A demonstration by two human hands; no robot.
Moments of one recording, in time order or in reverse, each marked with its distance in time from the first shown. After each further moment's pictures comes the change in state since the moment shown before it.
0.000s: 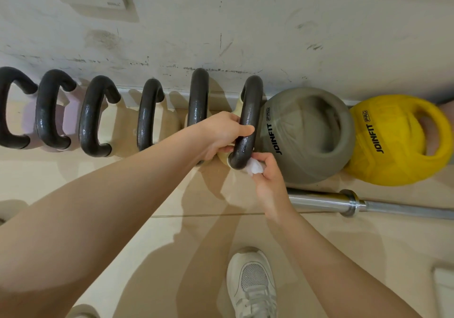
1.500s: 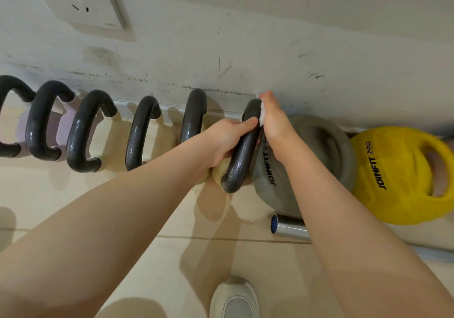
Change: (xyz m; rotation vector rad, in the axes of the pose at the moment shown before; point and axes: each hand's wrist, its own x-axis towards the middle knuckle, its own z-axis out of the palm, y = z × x) left_hand 0.037 0.021 0.005 -0.373 0.050 0.008; right_hand 0.121 -0.108 -0.013 -0.035 -0.120 0.080
